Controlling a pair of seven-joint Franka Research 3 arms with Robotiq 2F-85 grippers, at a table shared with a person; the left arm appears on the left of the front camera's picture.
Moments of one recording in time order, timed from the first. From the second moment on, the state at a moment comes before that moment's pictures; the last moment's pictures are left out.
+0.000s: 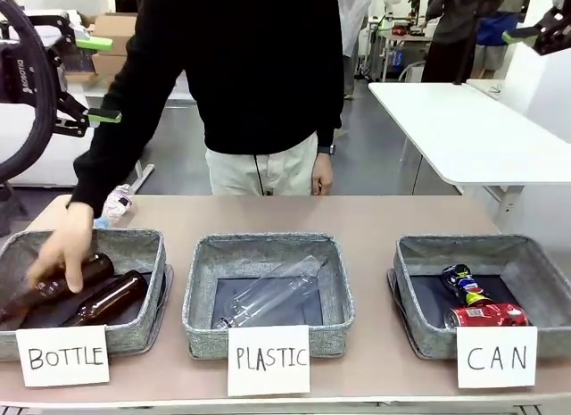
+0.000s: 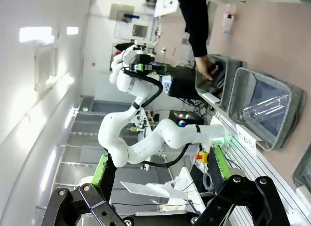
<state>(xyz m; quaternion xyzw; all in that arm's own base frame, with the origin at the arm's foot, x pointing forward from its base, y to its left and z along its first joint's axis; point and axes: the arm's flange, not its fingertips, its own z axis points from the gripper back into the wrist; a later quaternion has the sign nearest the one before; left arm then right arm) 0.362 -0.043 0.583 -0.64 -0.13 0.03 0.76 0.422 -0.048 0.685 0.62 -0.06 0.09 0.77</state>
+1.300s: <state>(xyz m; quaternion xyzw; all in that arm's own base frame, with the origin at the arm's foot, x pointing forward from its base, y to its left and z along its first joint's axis) 0.362 -0.043 0.583 -0.64 -0.13 0.03 0.76 0.422 -0.048 0.685 0.62 -0.06 0.09 0.77</state>
